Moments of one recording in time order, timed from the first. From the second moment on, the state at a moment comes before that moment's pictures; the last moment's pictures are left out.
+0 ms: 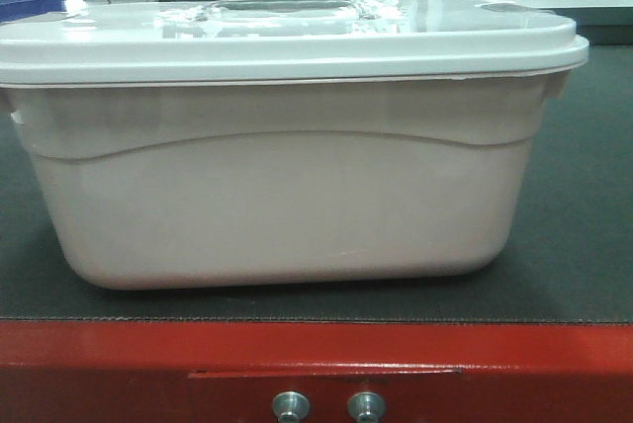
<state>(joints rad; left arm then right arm) -0.05 -0.02 0.03 -0.13 0.06 0.09 0.01 -0.01 0.03 0.07 0.08 -0.06</state>
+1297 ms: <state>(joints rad) -0.05 0.04 -0.21 -0.02 0.10 0.09 0.01 -0.01 -0.06 0.12 -0.08 -0.06</state>
